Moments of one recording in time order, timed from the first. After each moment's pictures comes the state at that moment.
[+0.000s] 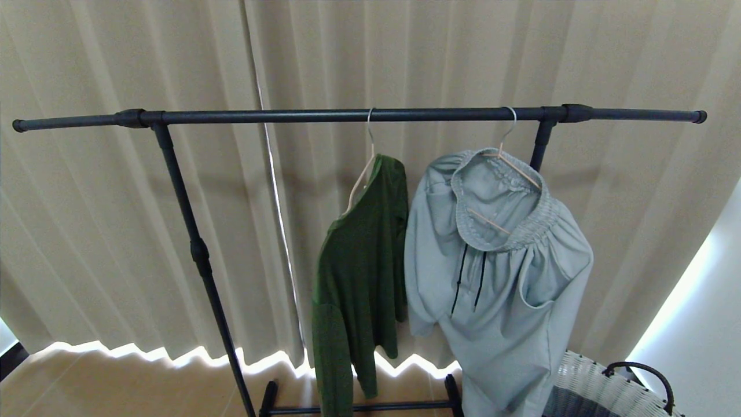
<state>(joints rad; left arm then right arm) 0.00 0.01 0.00 0.01 -0.06 0.03 0.01 0.00 -0.18 0.34 -0.22 0.00</state>
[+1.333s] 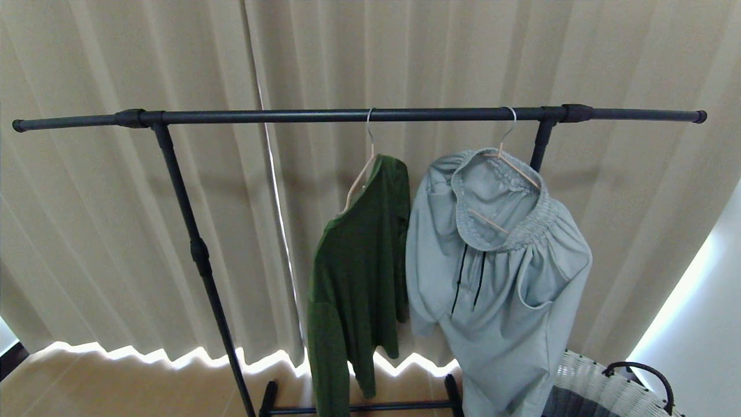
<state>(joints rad) 0.00 0.01 0.00 0.01 -0.06 0.03 0.01 0.00 -0.04 0.08 0.01 0.00</state>
